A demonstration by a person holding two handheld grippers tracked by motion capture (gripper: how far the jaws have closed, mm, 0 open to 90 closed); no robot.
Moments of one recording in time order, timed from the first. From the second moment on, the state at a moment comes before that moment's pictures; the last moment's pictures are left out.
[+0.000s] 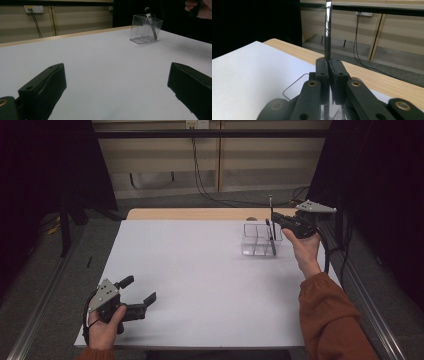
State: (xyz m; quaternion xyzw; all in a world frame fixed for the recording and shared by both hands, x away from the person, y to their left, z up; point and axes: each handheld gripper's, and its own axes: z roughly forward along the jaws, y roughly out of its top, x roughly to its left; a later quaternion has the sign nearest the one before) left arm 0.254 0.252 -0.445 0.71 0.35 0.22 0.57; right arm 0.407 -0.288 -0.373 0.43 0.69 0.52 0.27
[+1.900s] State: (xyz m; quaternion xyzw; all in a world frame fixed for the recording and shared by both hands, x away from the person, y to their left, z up) left arm 0.255 0.253 -0.445 0.72 0.34 0.22 0.56; right arm 0.411 -0.301 -0.418 0.47 0.69 0.48 0.27
